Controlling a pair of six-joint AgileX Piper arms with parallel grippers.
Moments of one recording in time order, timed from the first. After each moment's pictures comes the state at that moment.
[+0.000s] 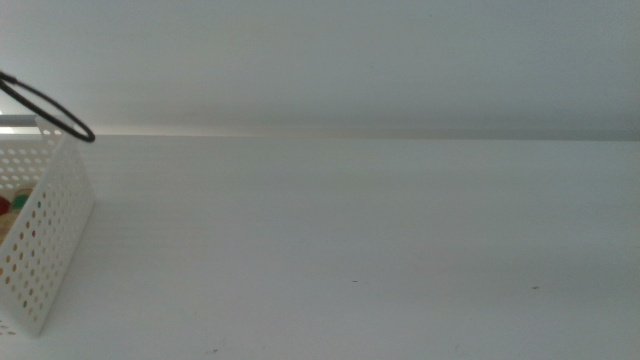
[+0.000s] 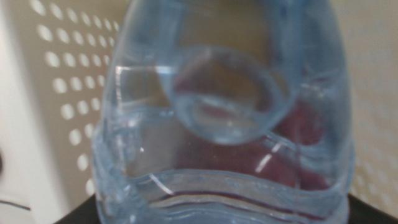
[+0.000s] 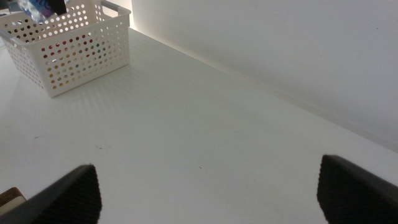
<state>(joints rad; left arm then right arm) 0.43 1.71 -1.47 -0.05 1.17 0.64 0.69 0.28 -0.65 0.01 0.78 -0.10</state>
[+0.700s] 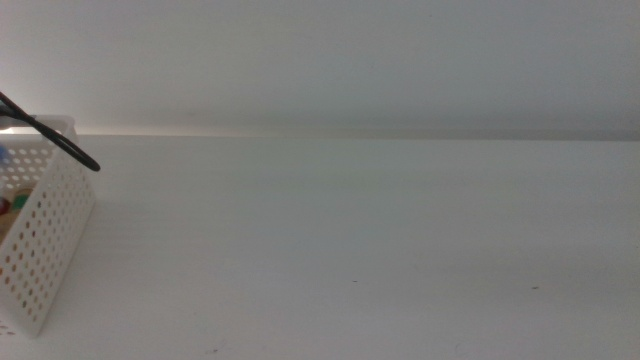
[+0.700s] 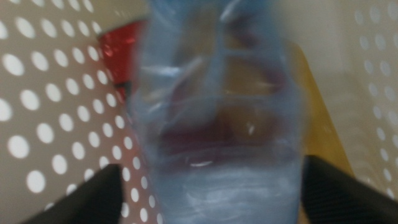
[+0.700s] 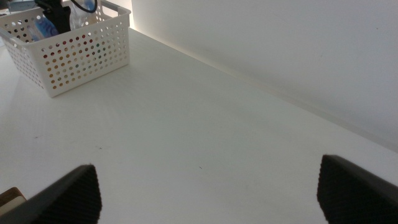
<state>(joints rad) 0.44 1.83 -1.45 -0.01 1.11 0.68 0.69 0.28 -0.65 0.01 0.78 -0.10</state>
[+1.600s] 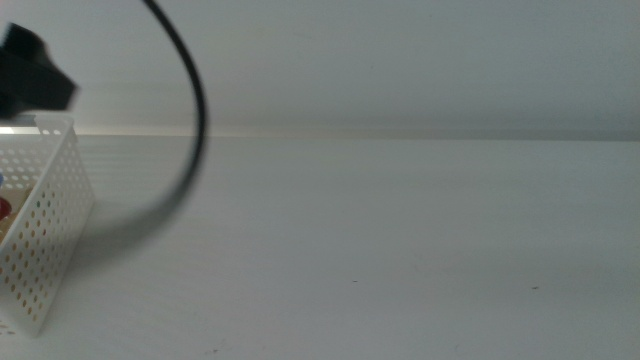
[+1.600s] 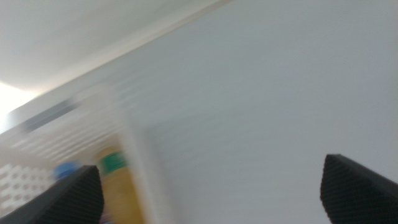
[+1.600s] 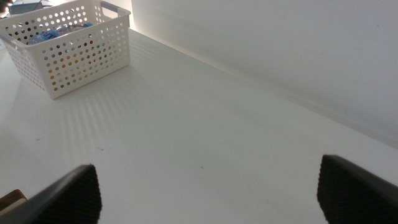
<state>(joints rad) -0.02 1.16 -1.41 -0.13 1.21 0.40 0.69 0.28 -0.65 0.01 0.78 -0.08</state>
